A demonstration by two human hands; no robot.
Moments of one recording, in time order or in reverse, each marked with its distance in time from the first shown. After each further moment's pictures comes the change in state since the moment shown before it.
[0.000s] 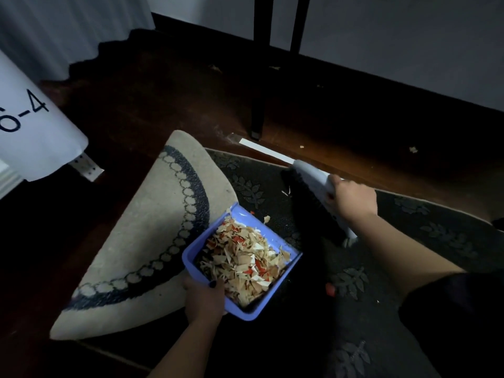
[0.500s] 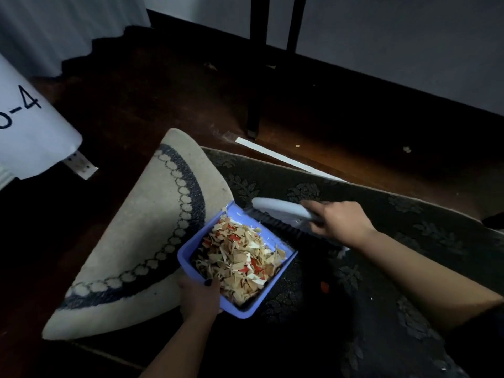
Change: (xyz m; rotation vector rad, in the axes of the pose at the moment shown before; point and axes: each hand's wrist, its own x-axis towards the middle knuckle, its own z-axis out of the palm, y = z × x) left_hand 0.008 -0.006 0.002 0.022 0.017 0.000; right_hand -0.036 -0.004 0.002 0.003 -0.053 -0.430
